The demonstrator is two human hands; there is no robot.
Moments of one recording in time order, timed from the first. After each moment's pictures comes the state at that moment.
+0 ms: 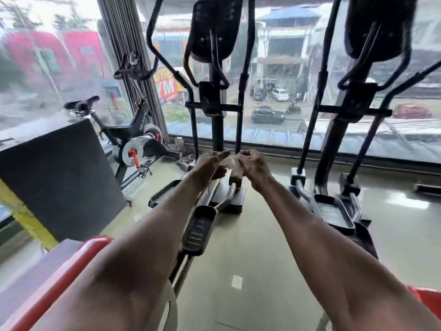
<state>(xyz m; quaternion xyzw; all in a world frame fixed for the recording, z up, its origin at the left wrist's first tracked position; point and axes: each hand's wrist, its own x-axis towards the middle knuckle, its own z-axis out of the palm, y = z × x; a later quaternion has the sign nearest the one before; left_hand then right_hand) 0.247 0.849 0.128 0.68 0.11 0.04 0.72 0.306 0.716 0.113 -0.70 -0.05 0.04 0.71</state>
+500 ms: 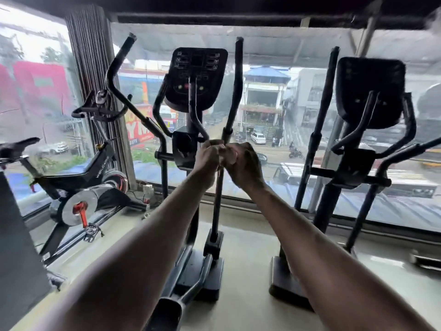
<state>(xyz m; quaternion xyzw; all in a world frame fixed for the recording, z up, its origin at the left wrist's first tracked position) 0.646 0.855 0.229 0.60 0.03 0.17 0.78 0.651 0.750 0.216 -0.83 -0.27 -0.36 0.32</state>
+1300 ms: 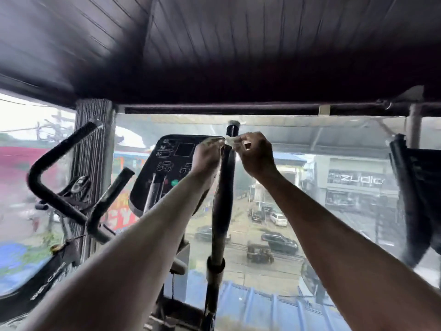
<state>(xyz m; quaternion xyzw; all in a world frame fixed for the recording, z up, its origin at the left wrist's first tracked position) 1.142 0.864 0.467 0.64 -0.05 0.41 0.65 1.216 0.757 0.479 -0.74 -0.31 -0.46 0.38</state>
